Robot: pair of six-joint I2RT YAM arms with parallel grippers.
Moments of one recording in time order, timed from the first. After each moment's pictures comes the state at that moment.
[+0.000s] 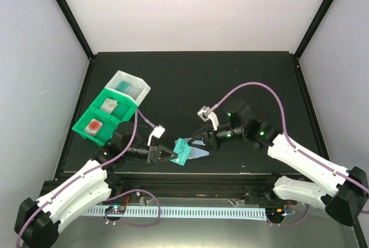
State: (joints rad) left arm -0.59 0.69 0.34 -0.04 1.01 -0.68; right arm 0.81 1.04 0.84 -0.33 -0.71 0.38
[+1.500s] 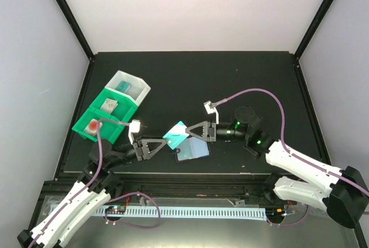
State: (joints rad) left arm -0.59 0.25 0.26 0.05 0.63 -1.05; right arm 0.81 1.02 0.63 0.26 -0.72 0.96
